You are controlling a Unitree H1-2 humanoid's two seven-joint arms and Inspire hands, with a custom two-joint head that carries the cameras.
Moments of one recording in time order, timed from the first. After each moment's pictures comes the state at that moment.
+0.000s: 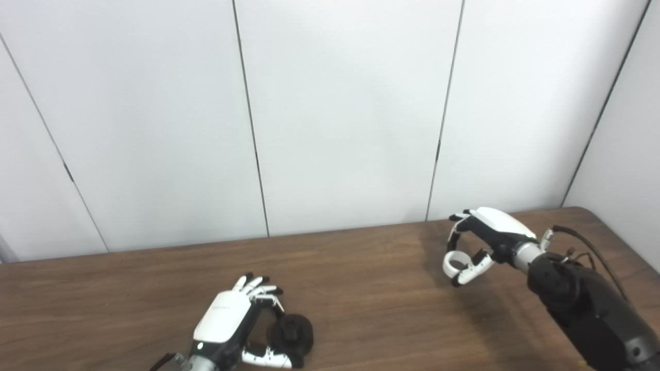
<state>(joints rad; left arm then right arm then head) -0.42 0.28 -0.43 0.47 0.80 -0.21 0.23 -0.54 -0.60 0.22 0.17 -0.60 0.24 0.32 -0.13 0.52</state>
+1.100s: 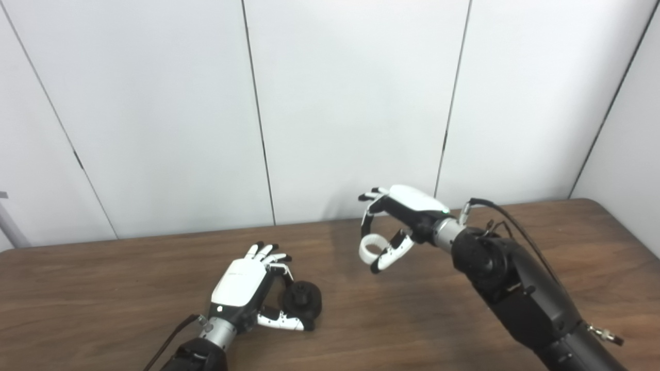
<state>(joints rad) -0.54 0.25 -0.53 0.65 0.81 -0.21 0.35 -0.66 -0.41 0.34 0.09 -0.60 0.21 0.41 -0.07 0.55</state>
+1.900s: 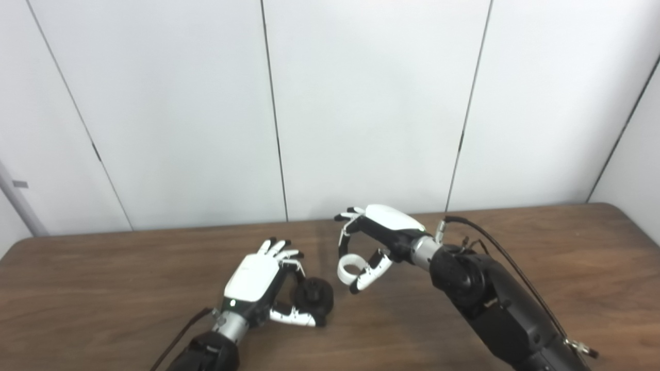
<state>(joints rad) -0.53 0.26 -0.55 0.62 0.81 -0.18 0.34 -0.67 -0.31 0.39 0.16 -0.62 0.15 0.40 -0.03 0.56</state>
